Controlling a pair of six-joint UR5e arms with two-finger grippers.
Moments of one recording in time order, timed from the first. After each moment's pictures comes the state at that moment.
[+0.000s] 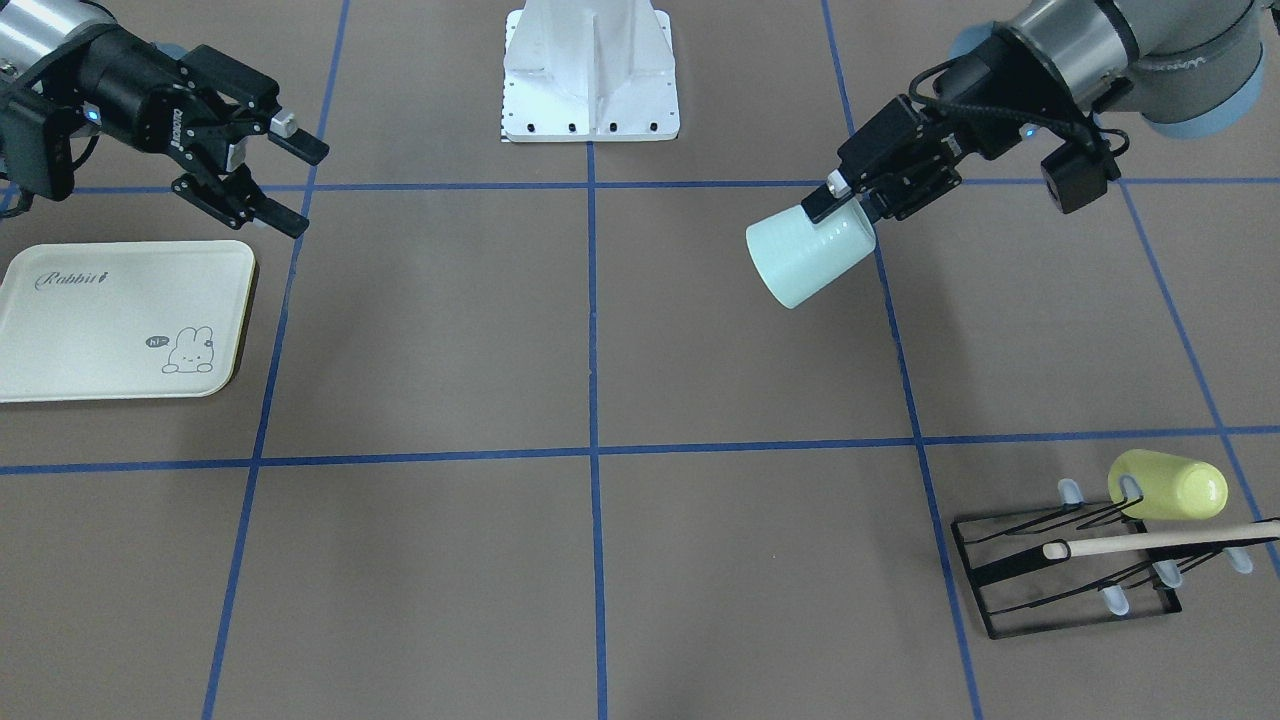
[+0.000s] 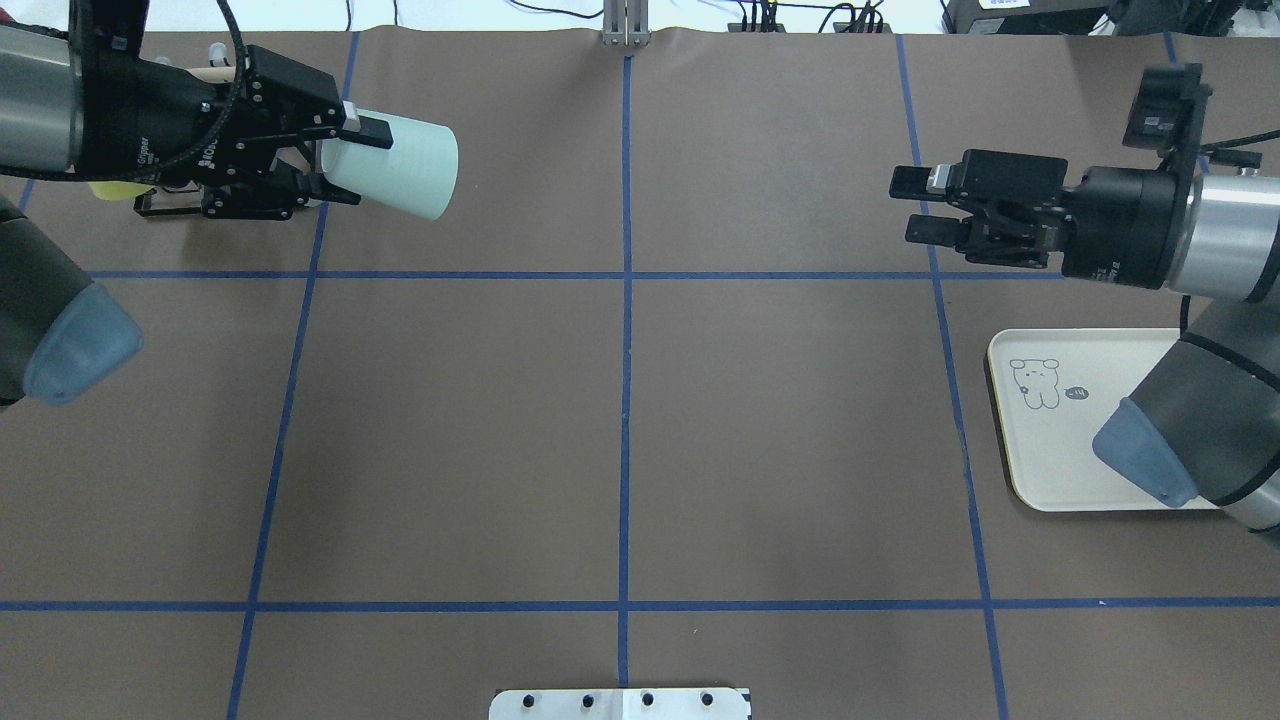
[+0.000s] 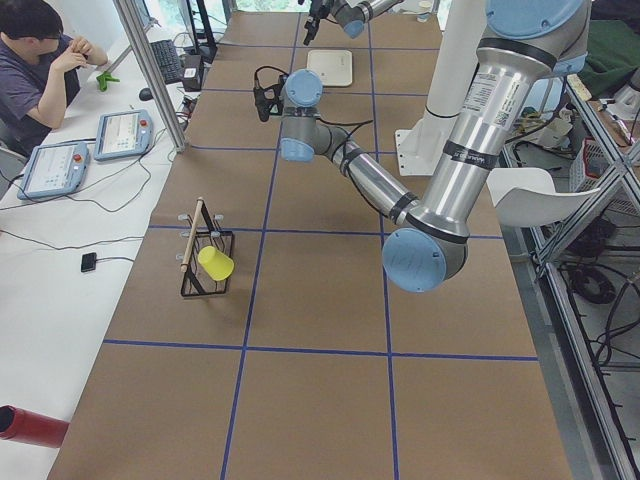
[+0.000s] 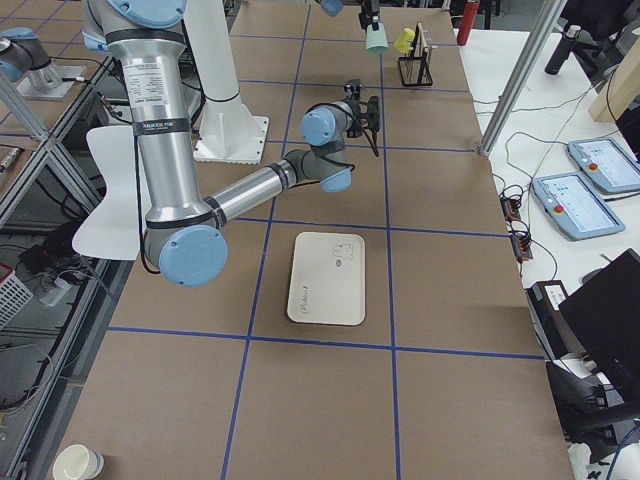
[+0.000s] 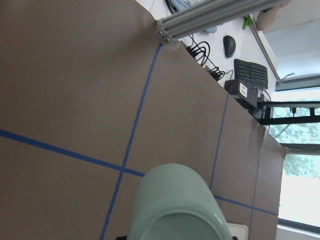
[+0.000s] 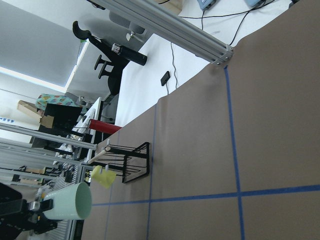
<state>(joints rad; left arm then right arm) -0.97 -1.94 -1.86 -2.63 -2.32 -1.88 0.84 -1.39 1.85 -0.03 2.00 1.74</state>
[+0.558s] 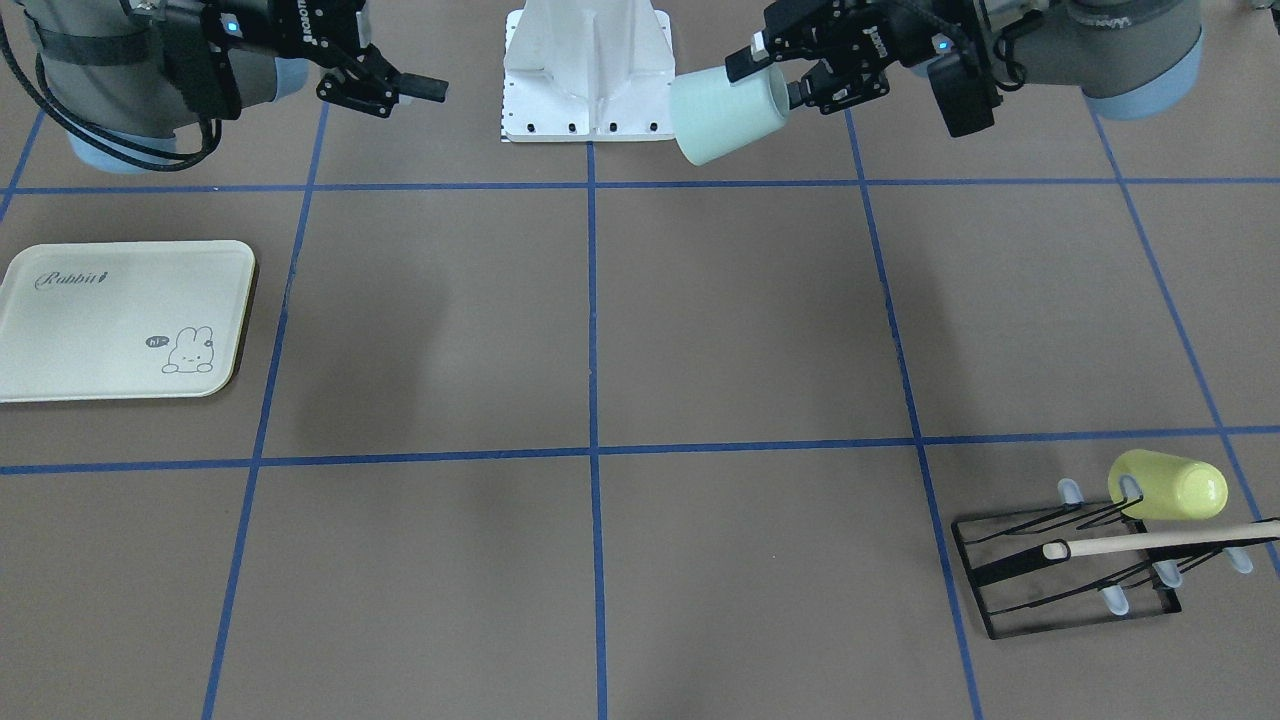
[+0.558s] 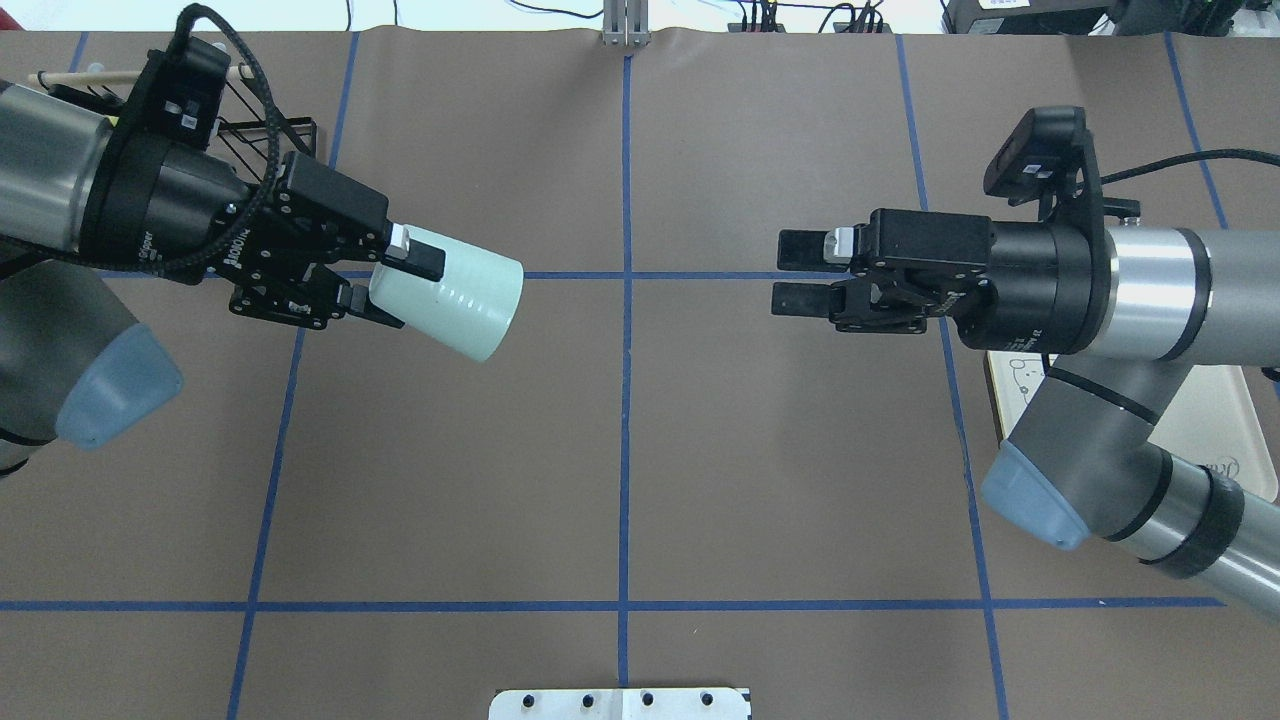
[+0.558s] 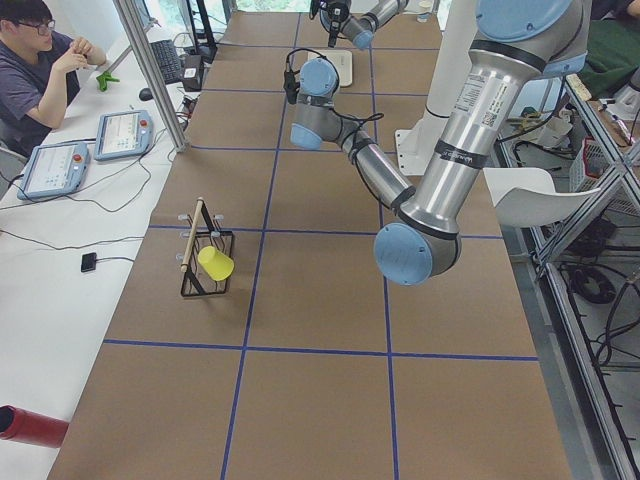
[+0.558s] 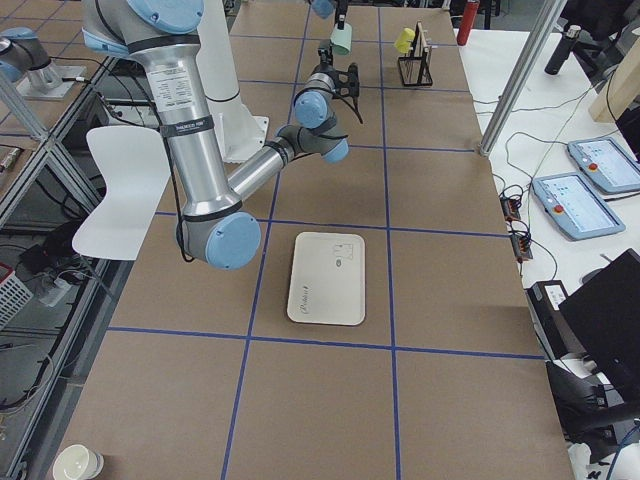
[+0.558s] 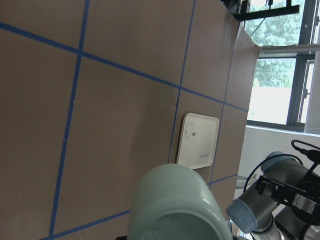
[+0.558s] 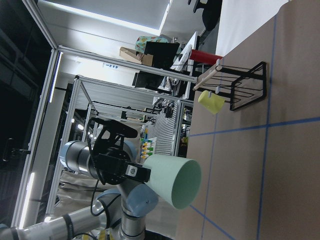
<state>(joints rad) -0.88 -1.99 -1.92 -2.68 -2.50 -1.92 0.69 -1.24 1.87 0.11 1.98 1.86</state>
